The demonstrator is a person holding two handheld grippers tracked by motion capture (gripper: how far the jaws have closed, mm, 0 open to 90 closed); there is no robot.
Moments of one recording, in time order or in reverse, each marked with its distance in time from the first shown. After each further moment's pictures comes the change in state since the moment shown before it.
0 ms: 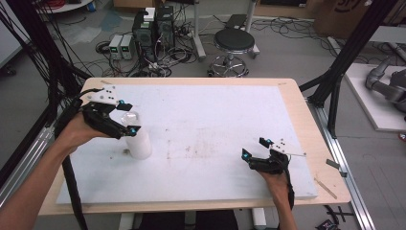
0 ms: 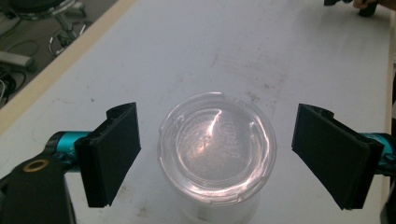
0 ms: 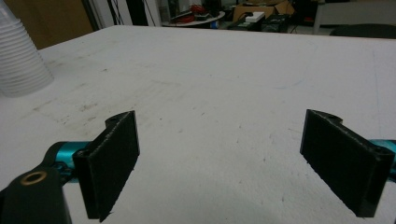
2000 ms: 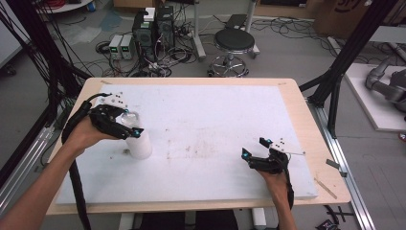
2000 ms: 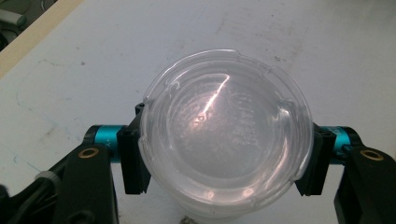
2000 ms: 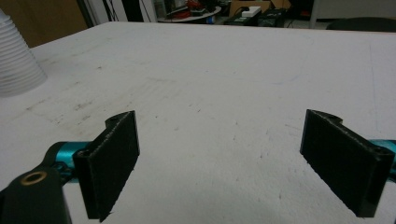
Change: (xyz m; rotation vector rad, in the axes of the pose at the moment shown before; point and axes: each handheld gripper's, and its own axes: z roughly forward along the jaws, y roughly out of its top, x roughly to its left) left arm -0.002 -0.005 0.015 0.104 0.011 -0.050; right arm -0.001 0.001 0.002 0.021 -0.015 0.013
